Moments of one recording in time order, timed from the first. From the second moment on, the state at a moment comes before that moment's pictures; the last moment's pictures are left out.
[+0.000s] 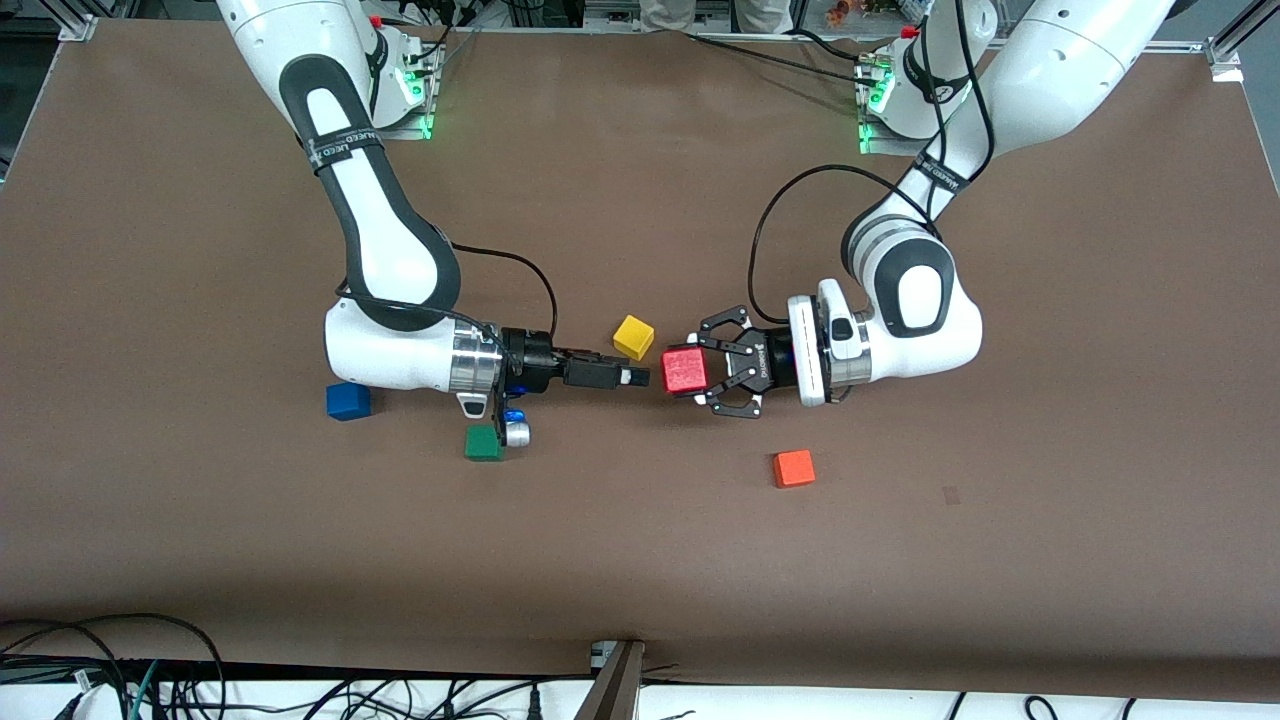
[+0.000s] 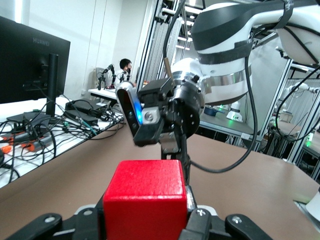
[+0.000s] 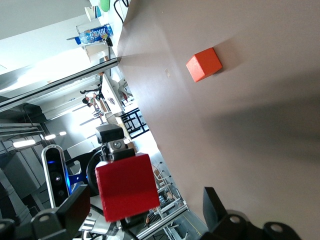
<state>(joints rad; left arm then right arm) 0.03 0.61 -0.51 -1.73 -1.63 2.24 2.10 0.51 0.66 -0.07 -1.48 1.53 2.09 -0.04</state>
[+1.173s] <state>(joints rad) -0.03 0.65 -0.51 -1.72 -1.74 2.24 2.12 0.54 0.66 -0.07 -1.48 1.53 2.11 -0.05</state>
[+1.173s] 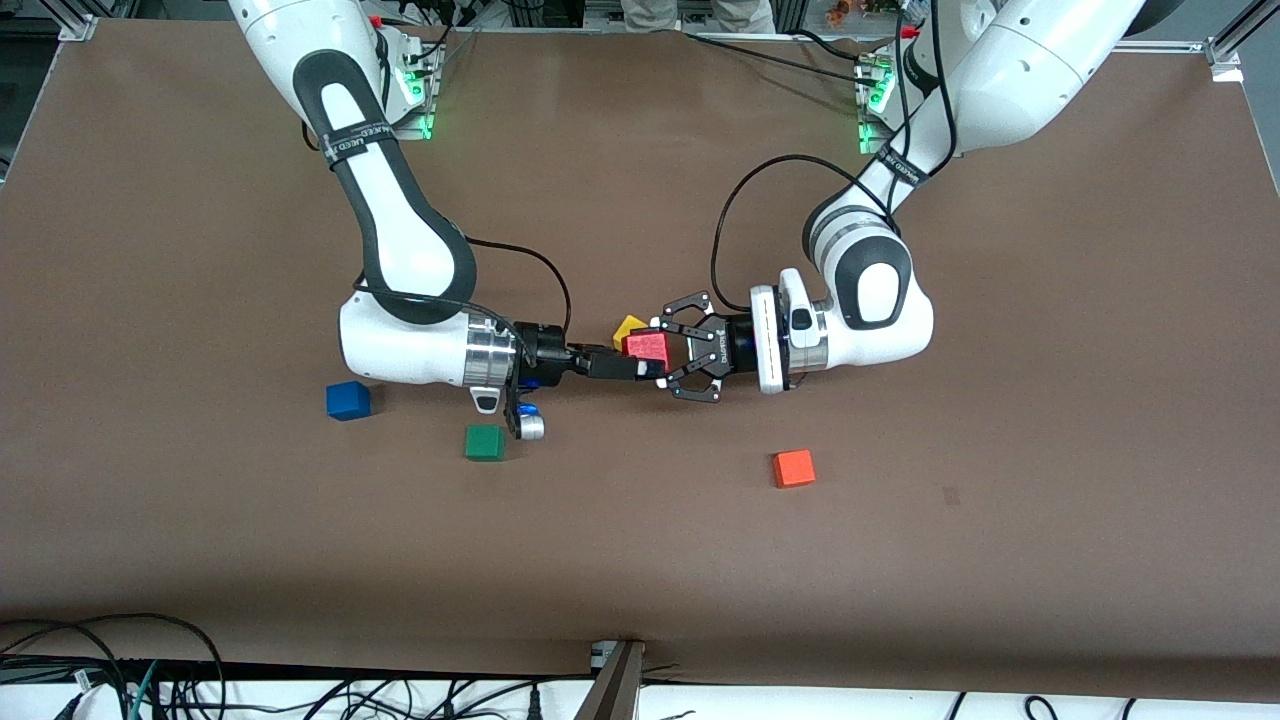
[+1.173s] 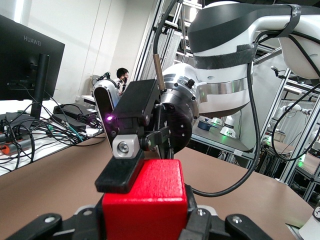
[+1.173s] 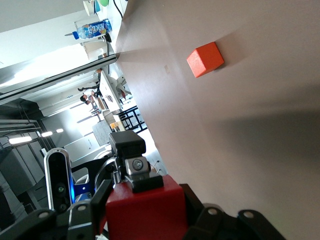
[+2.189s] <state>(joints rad) 0.03 0.58 -0.51 -1.71 -1.56 2.22 1.77 0.53 0.63 -0.19 -1.48 1.31 2.04 -0.05</state>
